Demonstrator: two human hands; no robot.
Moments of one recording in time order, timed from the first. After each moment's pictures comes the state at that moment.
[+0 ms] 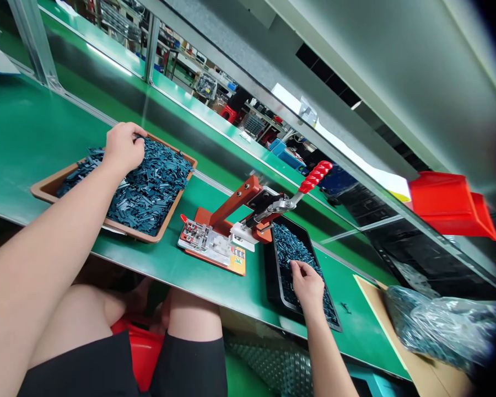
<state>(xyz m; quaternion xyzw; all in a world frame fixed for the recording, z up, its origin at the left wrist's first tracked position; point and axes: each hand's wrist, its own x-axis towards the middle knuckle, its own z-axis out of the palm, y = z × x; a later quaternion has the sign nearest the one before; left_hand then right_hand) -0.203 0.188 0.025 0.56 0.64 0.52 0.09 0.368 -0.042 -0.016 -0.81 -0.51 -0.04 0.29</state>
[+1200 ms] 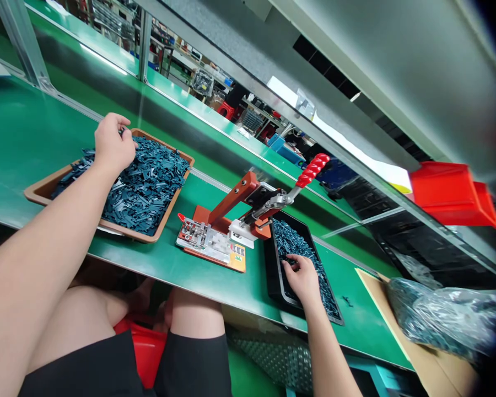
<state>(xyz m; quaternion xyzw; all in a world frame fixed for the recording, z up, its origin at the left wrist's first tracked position) -0.209 0.195 0.018 0.52 0.64 0.56 0.10 0.371 -0.039 -0.025 -0.75 -0.60 -0.05 0.26</state>
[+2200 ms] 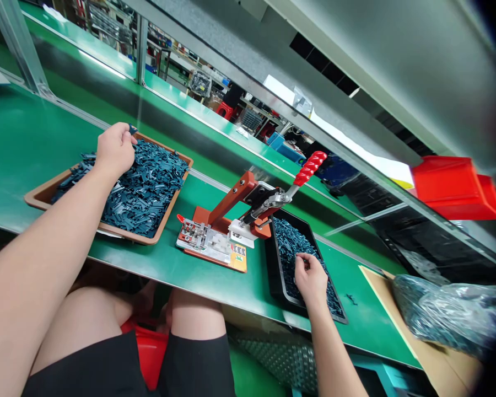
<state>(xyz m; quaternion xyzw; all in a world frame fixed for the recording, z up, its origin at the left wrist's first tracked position) -0.207 0.191 0.022 0.56 0.64 0.52 0.06 0.365 -0.044 -0.016 -0.77 -0.55 -0.08 0.31</state>
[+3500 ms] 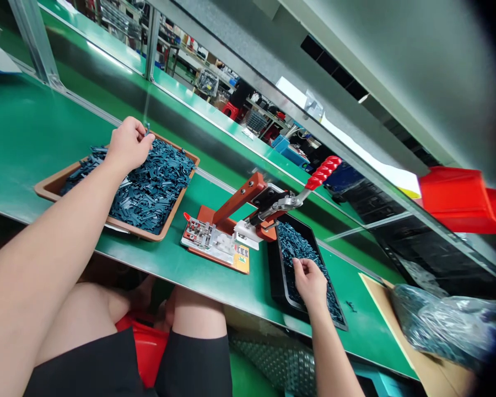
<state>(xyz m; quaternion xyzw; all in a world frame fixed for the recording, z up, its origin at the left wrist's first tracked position) -0.198 0.181 0.030 0.59 0.69 0.40 0.10 0.339 -0.044 0.001 -0.80 -0.52 -0.03 0.28</state>
